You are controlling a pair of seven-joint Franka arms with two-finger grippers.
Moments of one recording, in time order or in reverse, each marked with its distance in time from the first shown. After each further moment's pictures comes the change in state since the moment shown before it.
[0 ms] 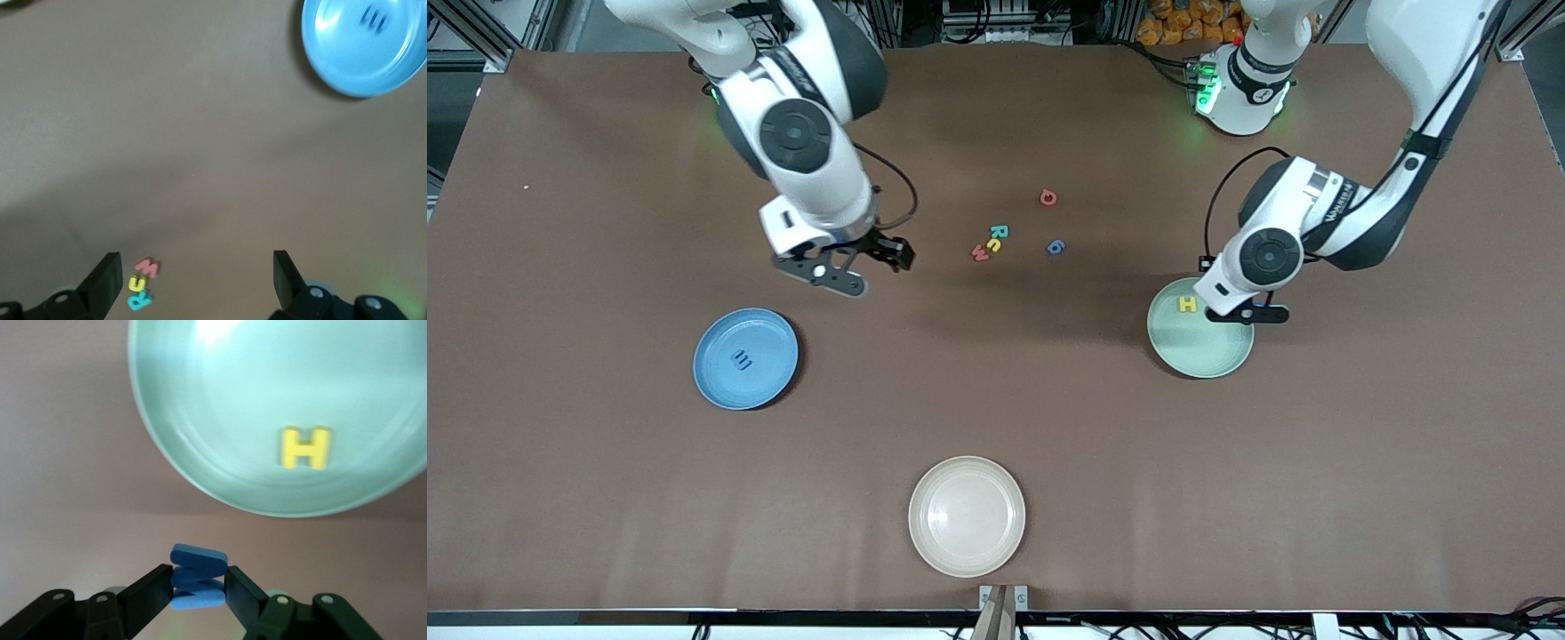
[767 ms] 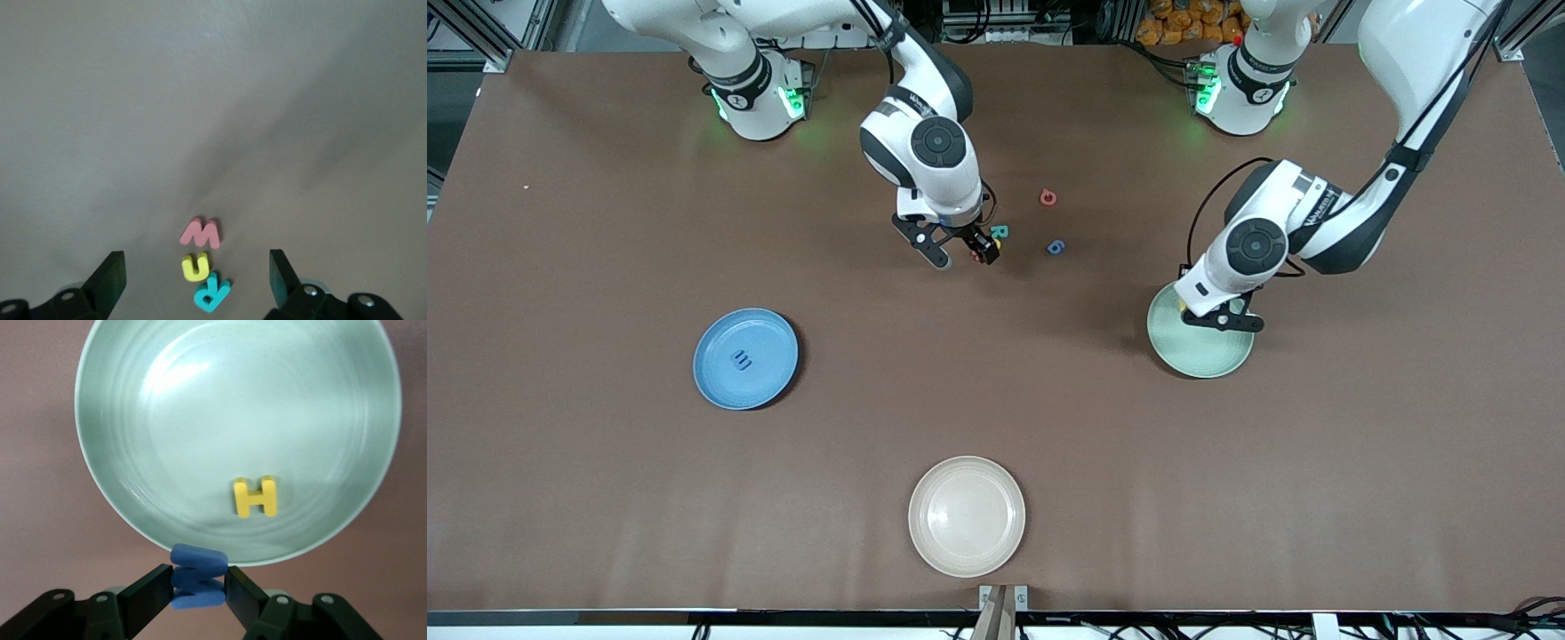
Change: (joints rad) left arm 0.043 0.057 -0.016 -0.021 0.056 0.170 0.048; right arm 0.204 0.193 0.016 -0.195 -0.006 0.443 0.623
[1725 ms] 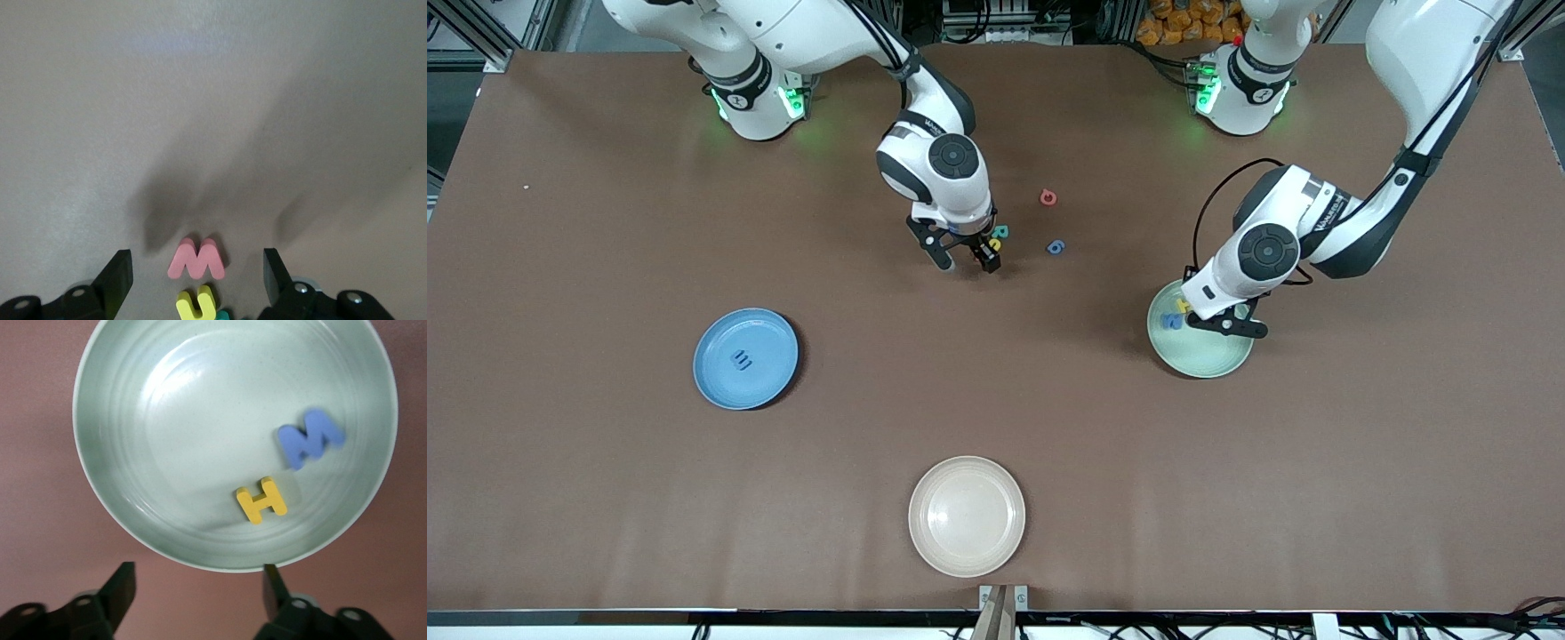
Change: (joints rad) left arm 0.007 0.005 -0.001 0.004 0.003 0.012 0.057; right arm 0.034 0.117 0.001 -0.010 -0.120 0.153 0.250
